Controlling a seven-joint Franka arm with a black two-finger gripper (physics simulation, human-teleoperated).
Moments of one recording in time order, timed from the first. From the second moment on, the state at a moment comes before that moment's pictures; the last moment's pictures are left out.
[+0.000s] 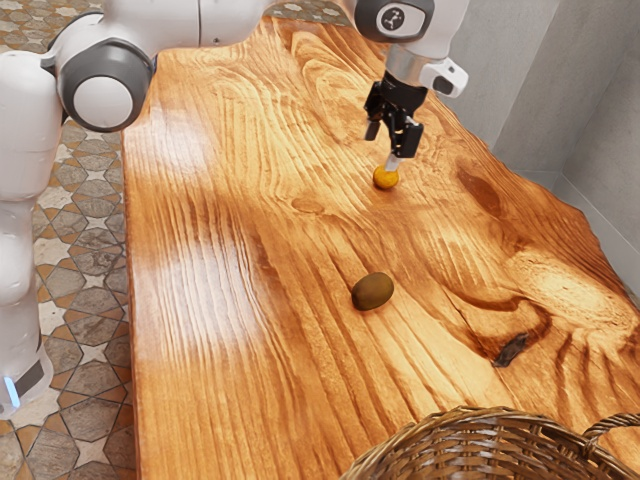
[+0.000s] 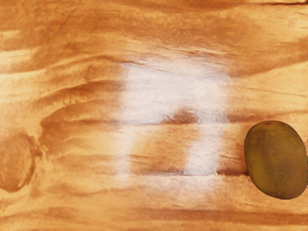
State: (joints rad) arm 0.11 0.24 -0.10 -1.19 0.08 1.42 -0.07
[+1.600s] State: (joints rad) arm 0.12 0.07 -0.30 -1.70 -0.02 1.73 -0.42
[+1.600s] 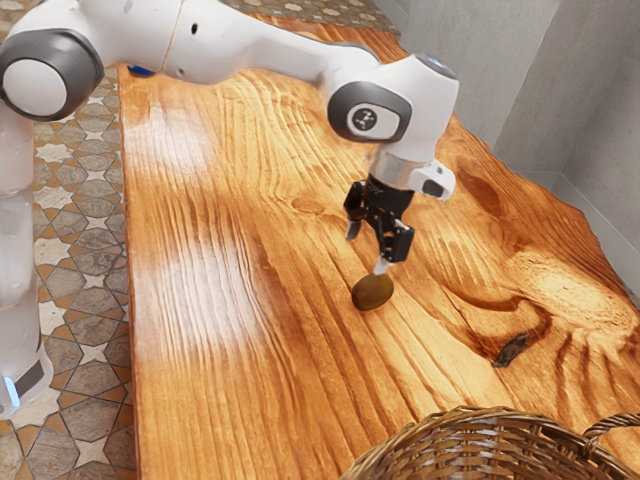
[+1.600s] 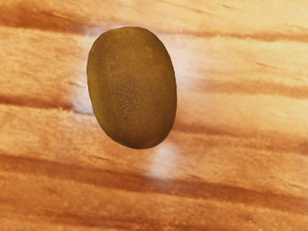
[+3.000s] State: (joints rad) arm 0.08 0.37 -0.28 -1.52 0.15 1.73 -0.75
